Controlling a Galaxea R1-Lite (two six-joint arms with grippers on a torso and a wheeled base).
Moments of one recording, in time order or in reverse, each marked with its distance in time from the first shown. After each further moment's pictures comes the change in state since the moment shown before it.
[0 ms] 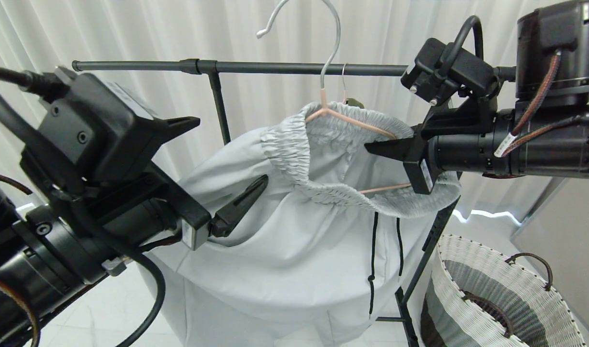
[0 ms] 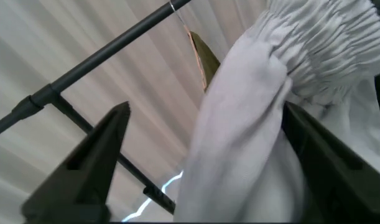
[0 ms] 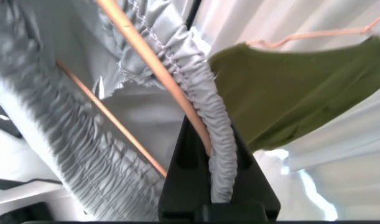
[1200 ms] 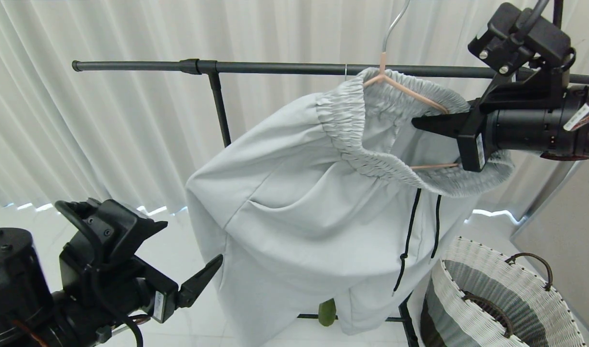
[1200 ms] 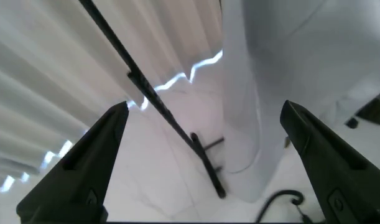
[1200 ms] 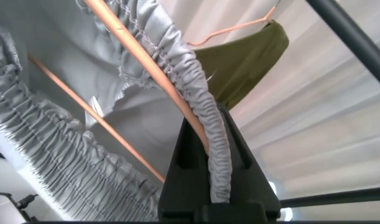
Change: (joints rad) left arm 0.227 -0.010 0.346 0.002 -0.030 -0.314; right arm -0.108 -0.107 0.027 0.008 -0.025 -0.021
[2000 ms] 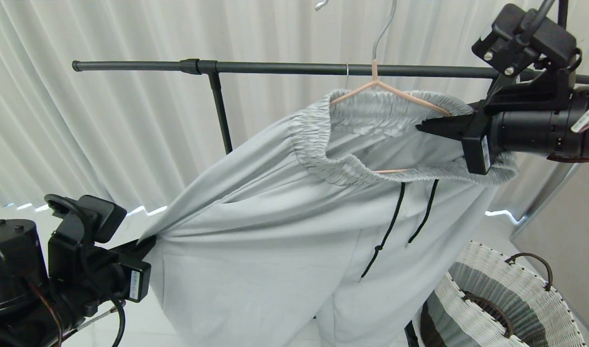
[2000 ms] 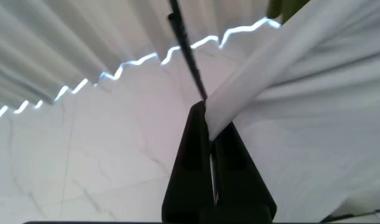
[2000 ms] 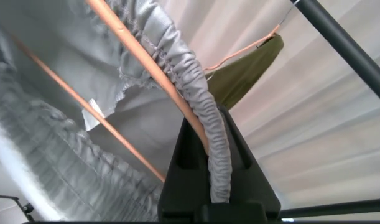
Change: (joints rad) left arm 0.299 0.055 0.021 -0.002 -0.001 -0.023; right arm -0.008 -0.015 0.002 0.026 -0.009 0.001
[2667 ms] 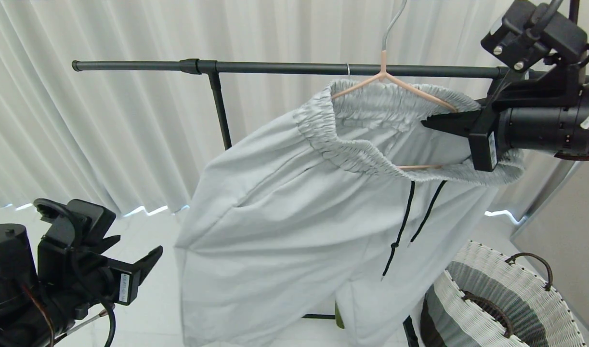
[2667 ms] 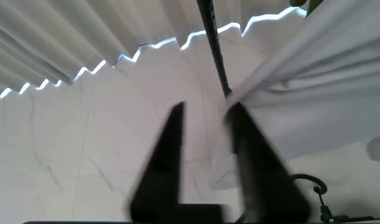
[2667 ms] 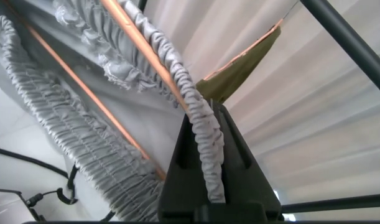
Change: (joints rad) left arm 0.032 -0.017 0.021 0.002 0.000 0.011; right arm -0.001 -0.011 0.002 -0.003 -0.007 0.000
